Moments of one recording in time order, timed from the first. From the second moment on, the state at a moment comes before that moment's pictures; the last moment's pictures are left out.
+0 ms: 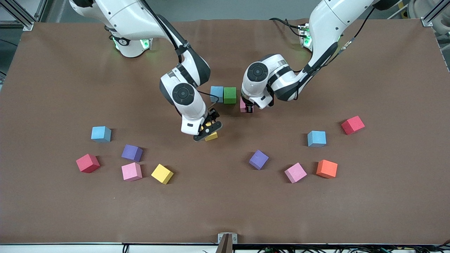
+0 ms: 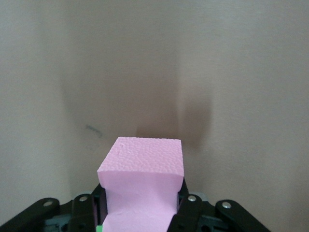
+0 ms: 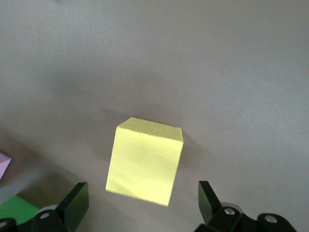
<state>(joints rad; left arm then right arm) -0.14 0.56 -0.70 -2.08 0.35 2.41 -2.61 0.61 0.59 0.07 -1.73 0.09 2.34 0.07</state>
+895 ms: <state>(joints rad) -0.13 0.55 -0.73 -2.15 0.35 2.48 -2.68 0.65 0.66 0.05 -1.72 0.15 2.43 0.09</state>
